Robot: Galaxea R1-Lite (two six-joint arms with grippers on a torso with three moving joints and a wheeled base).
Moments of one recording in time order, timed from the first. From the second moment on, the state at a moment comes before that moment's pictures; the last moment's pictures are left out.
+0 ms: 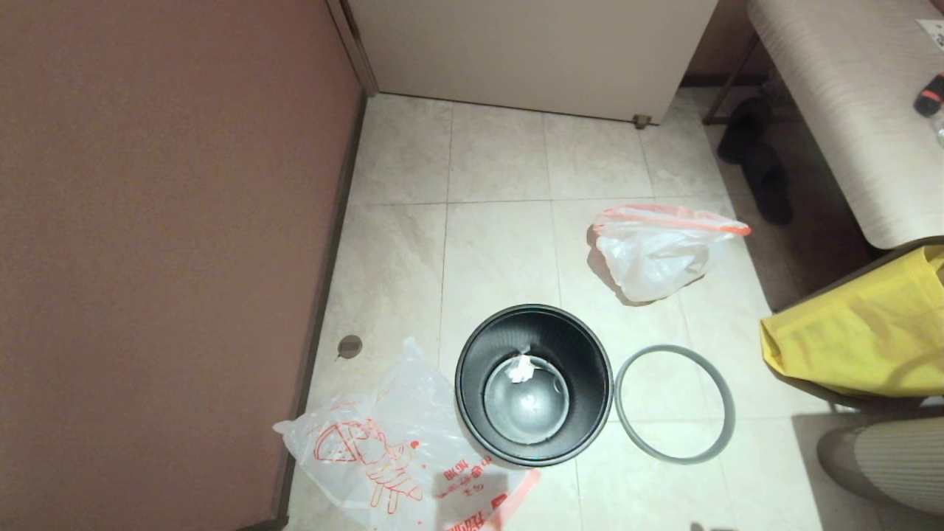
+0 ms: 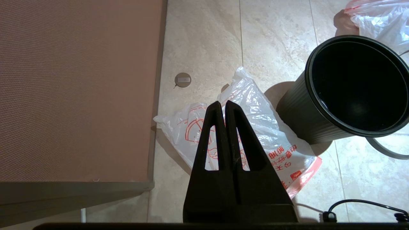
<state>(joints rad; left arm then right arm) 0.00 0.00 0.00 -0.03 0.01 -0.04 0.04 0.25 -0.49 0.40 0.08 0.27</state>
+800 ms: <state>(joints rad) 0.00 0.00 0.00 -0.03 0.01 -0.04 0.01 0.03 -0.30 0.31 0.10 0.09</state>
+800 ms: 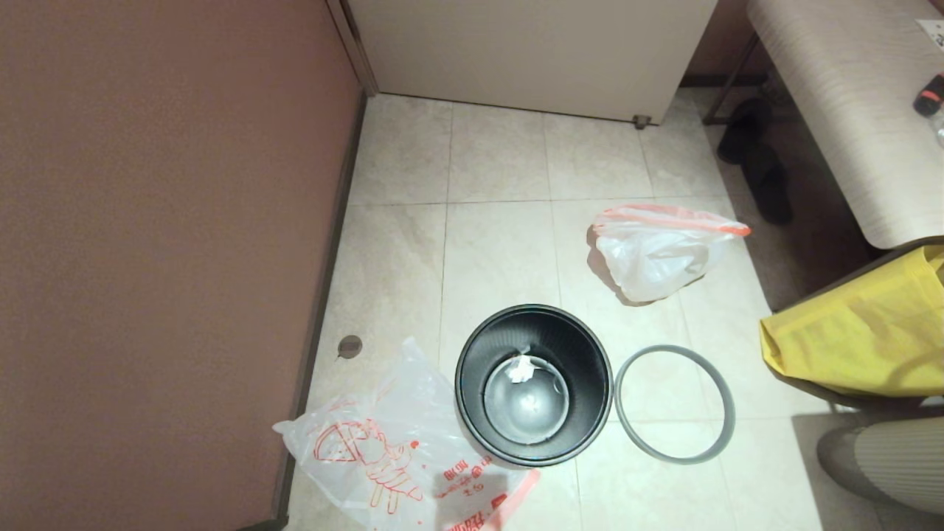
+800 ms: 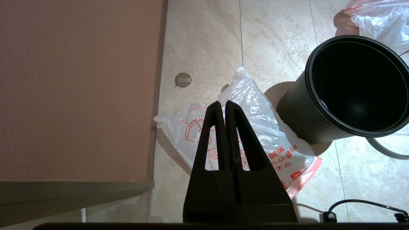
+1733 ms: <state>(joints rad) 0.00 0.00 0.00 -0.03 0.01 -0.04 0.01 0.00 -0.04 0.00 -0.01 0.02</state>
